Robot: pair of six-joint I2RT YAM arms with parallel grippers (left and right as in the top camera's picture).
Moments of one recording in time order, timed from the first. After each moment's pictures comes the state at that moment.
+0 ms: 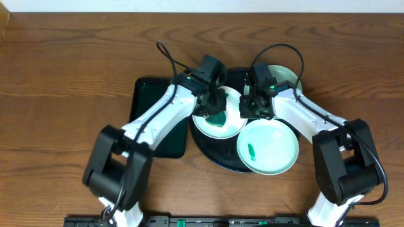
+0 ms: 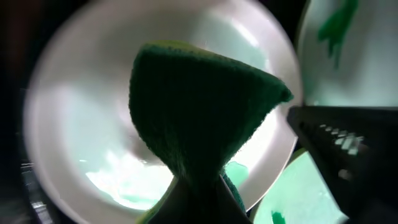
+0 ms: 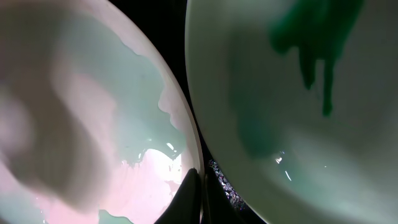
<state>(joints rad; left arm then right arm) -0.53 1.87 1.36 -0.71 0.21 -0.59 0.39 1.89 1.18 -0.58 -0.10 0.38</state>
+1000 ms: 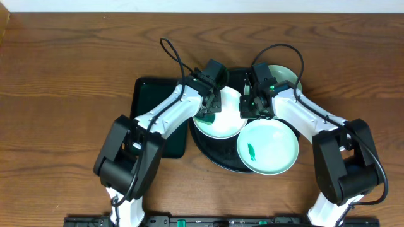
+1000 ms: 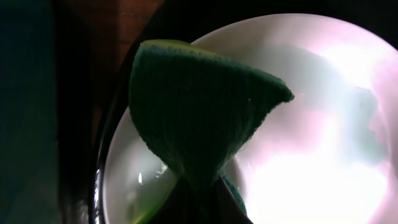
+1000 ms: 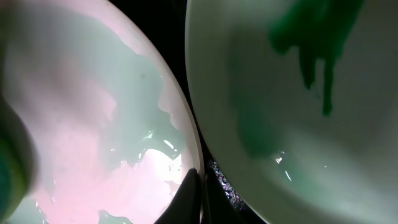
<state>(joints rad) -0.55 1.96 1.35 -0.67 -0.04 -0.57 0.39 1.89 1.18 -0.58 -0.10 0.38</state>
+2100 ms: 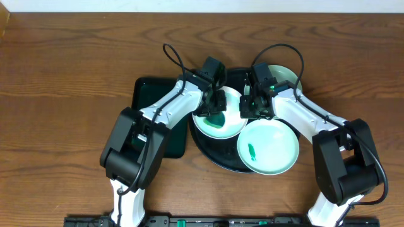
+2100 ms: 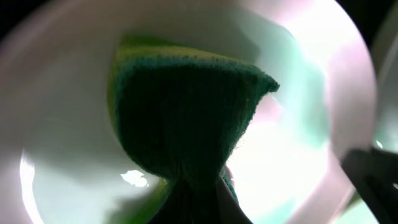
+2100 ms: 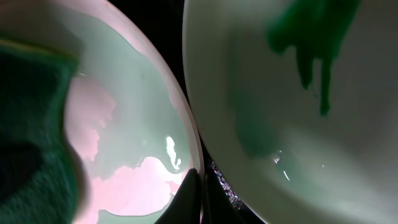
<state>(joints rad) -0.53 2.04 1.39 -0.66 0.27 -0.60 0.39 1.89 1.18 -0.58 -0.09 0.38</state>
